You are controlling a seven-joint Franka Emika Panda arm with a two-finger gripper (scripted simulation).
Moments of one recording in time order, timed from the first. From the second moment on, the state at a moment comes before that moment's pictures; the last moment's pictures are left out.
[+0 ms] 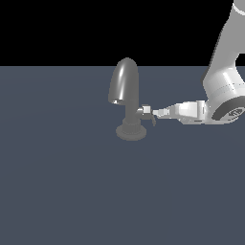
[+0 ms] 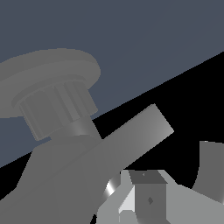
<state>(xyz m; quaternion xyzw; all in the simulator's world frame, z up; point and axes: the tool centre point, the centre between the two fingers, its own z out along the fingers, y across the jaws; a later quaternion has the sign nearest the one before) 0.028 -0.120 0.128 -0.36 0.60 0.61 0.37</state>
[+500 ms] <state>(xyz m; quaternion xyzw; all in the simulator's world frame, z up) 0.035 -0.120 0.115 -0.37 0.59 0.62 0.36</state>
